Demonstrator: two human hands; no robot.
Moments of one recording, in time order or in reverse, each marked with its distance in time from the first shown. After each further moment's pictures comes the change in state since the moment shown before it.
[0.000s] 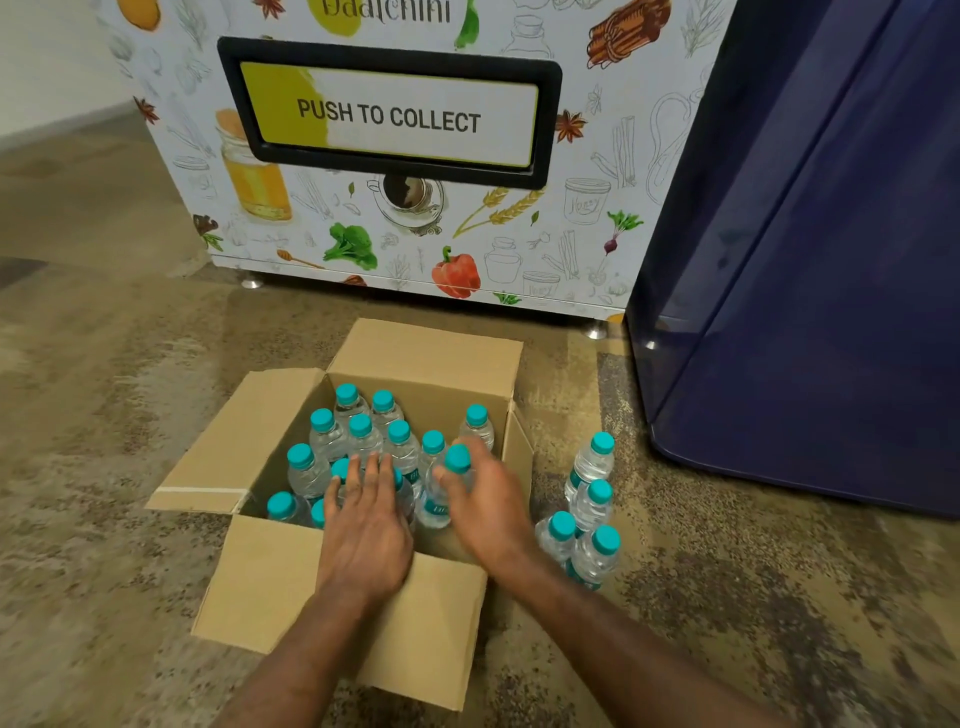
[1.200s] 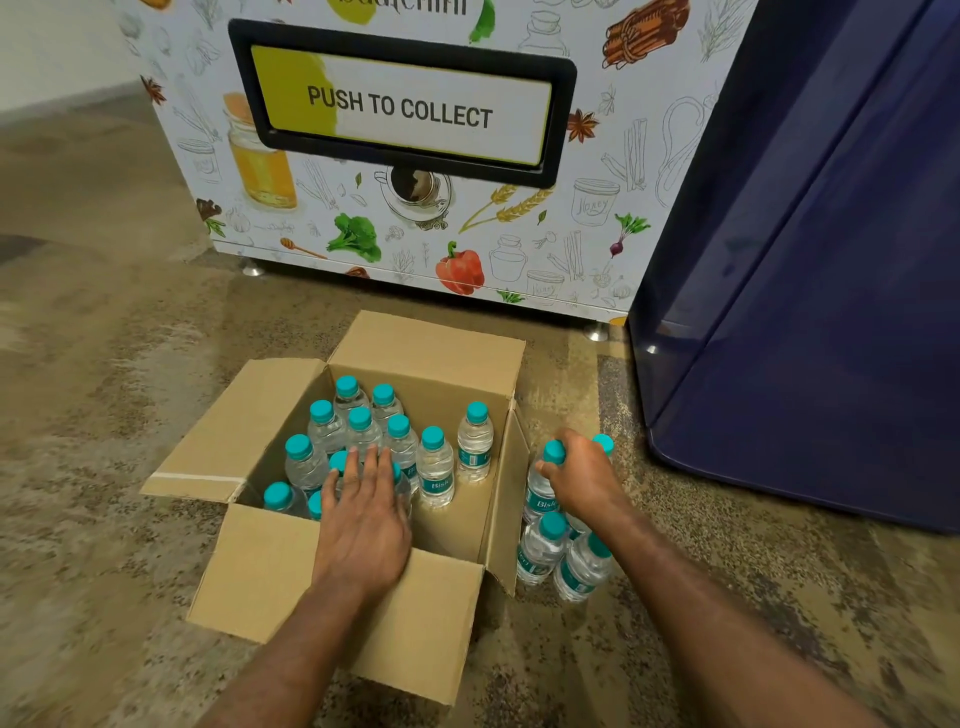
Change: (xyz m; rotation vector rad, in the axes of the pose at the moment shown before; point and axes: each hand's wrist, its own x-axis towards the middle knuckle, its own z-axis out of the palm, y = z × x) left_hand -0.001 0.002 -0.002 -0.031 -0.002 0.000; right_hand 0.046 0.075 -0.069 -0.293 -0.054 0.297
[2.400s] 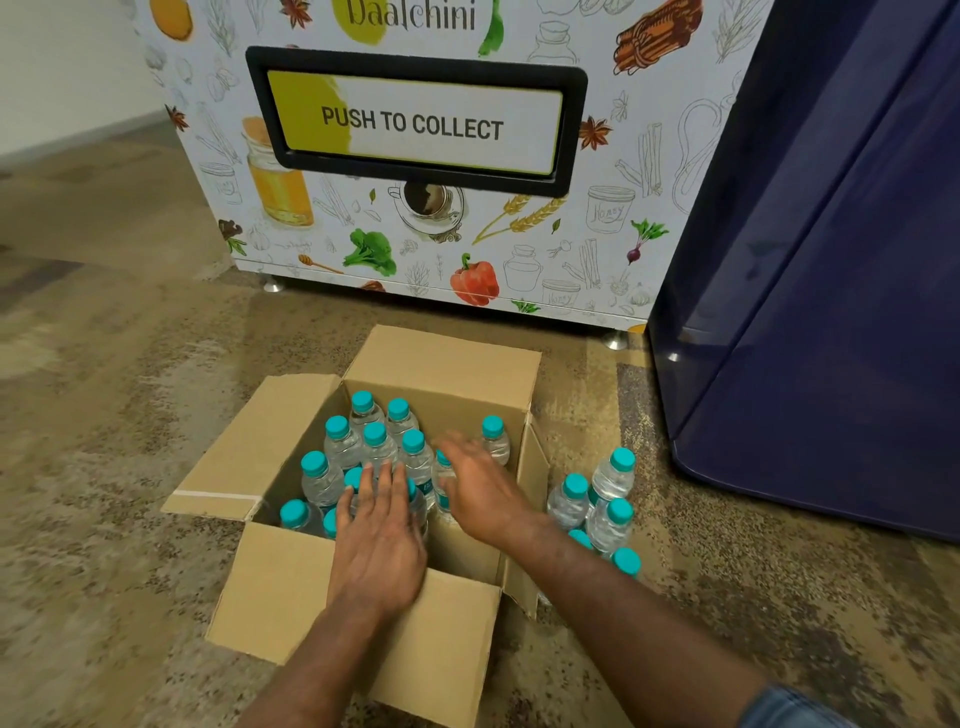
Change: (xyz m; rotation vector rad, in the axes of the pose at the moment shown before) left_hand 0.000 0.004 -0.004 0.074 -0.075 -0.029; right_hand -0.010 -0.082 0.068 -0.072 -0.174 -0.550
